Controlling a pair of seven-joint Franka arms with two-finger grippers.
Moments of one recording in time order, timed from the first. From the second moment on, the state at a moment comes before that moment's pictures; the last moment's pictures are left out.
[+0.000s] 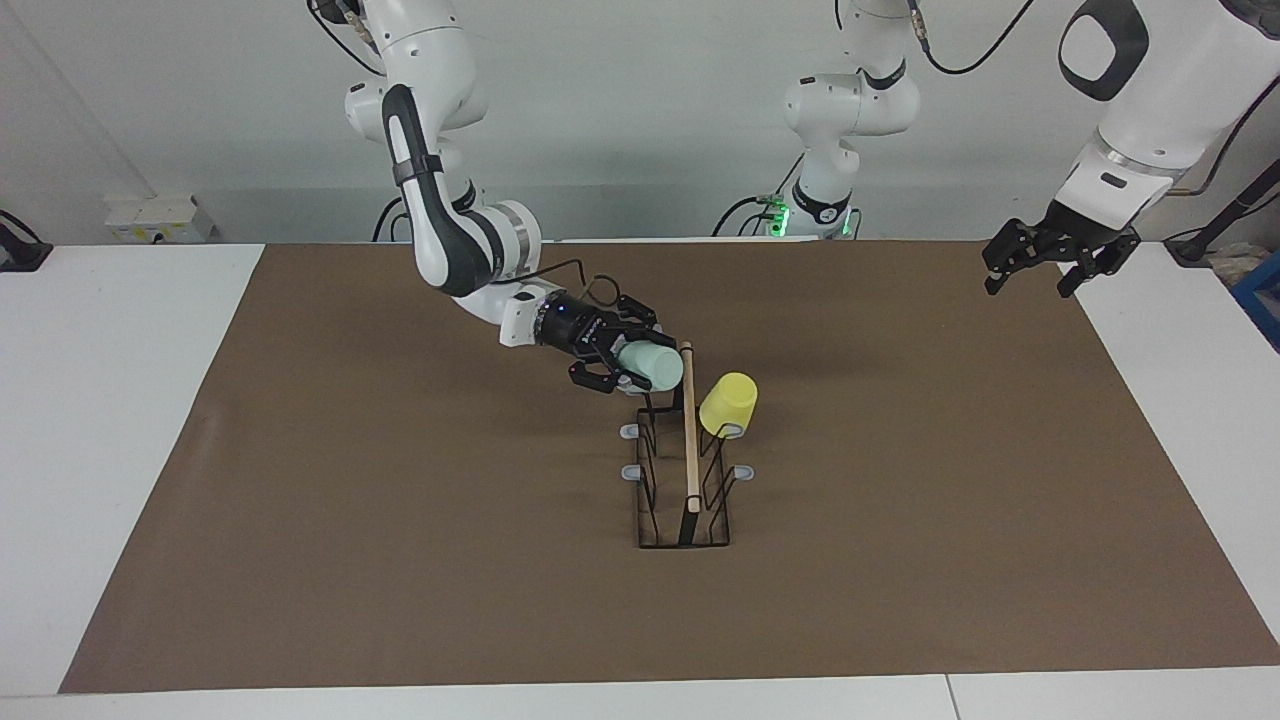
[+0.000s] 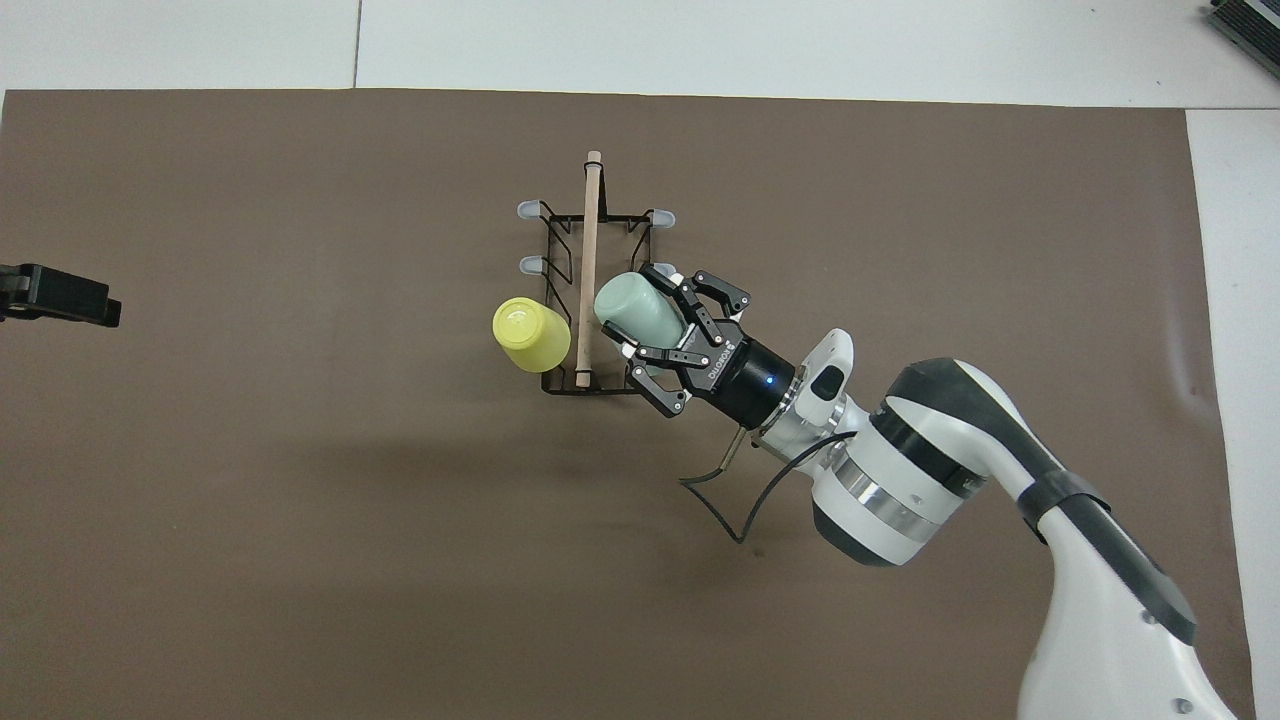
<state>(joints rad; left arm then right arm) -0.10 0.01 0.13 -1.60 -0.03 1.63 0.15 0.28 0.21 0.16 -2.19 2.51 2.10 -2.61</state>
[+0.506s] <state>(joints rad) -0.10 0.01 0.13 -1.60 -0.03 1.63 0.15 0.32 0.16 0.16 -2.11 2.51 2.31 -2.52</state>
